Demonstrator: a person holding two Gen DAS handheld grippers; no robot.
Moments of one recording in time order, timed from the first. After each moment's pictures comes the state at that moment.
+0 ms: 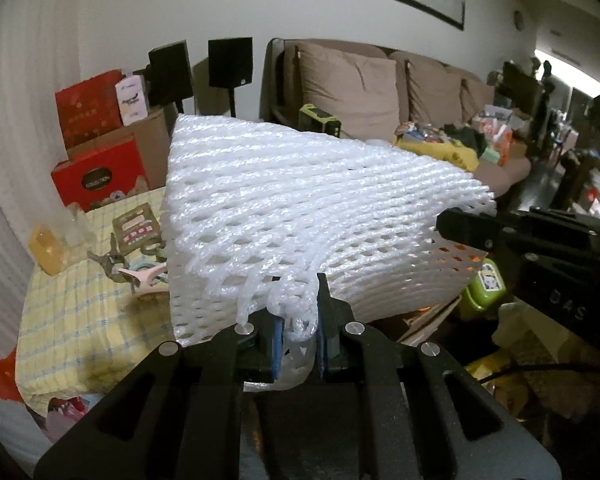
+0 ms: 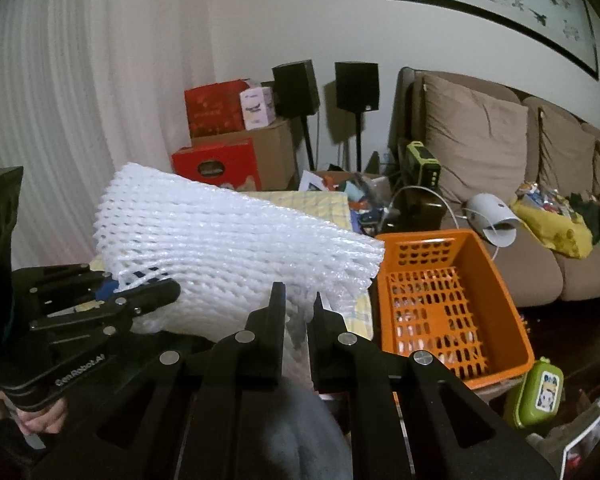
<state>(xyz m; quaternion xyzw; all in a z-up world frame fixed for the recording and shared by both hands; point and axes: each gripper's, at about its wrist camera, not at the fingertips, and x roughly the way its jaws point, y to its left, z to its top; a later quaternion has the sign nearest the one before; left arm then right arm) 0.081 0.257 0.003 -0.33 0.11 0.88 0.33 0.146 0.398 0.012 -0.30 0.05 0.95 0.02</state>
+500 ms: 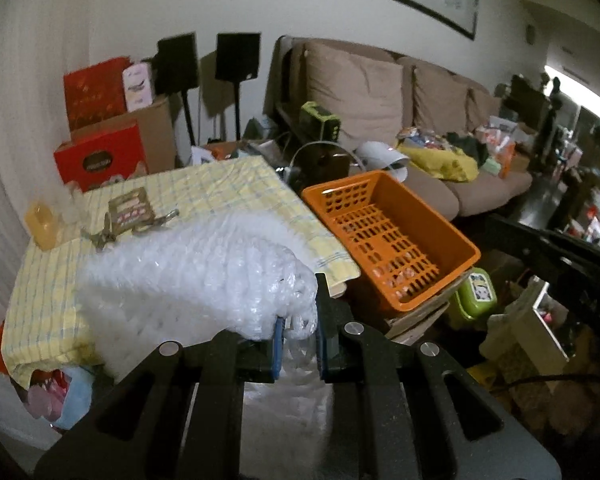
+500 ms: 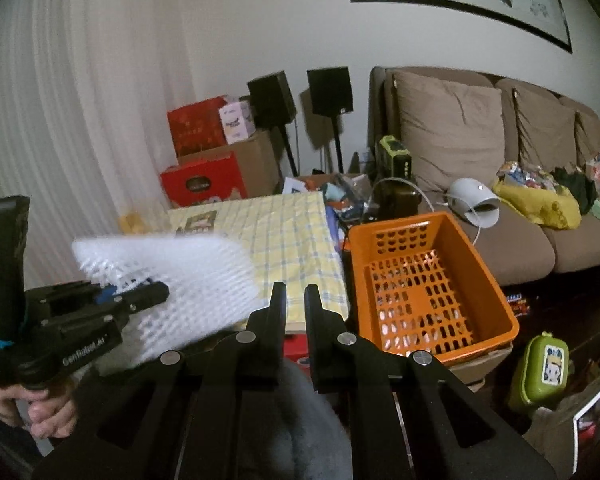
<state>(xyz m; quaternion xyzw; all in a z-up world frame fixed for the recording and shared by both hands) 0.102 0.261 0.004 -0.34 0.08 0.88 0.32 0.196 0.429 0.015 -0.27 0.09 0.96 0.04</state>
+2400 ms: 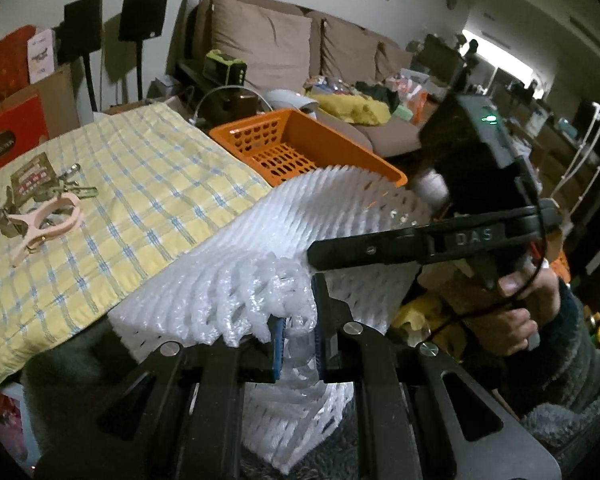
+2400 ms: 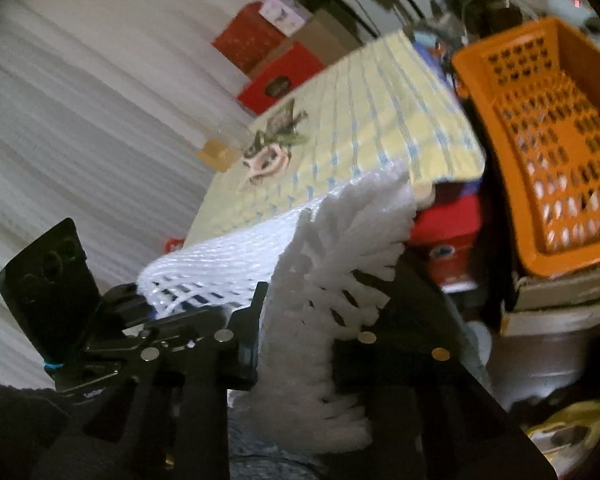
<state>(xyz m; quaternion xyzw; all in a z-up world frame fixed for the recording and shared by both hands) 0.092 0.253 -0.056 -0.39 0.10 0.78 0.48 0.130 0.462 -0.107 -0.41 0.30 0.84 -0.20</state>
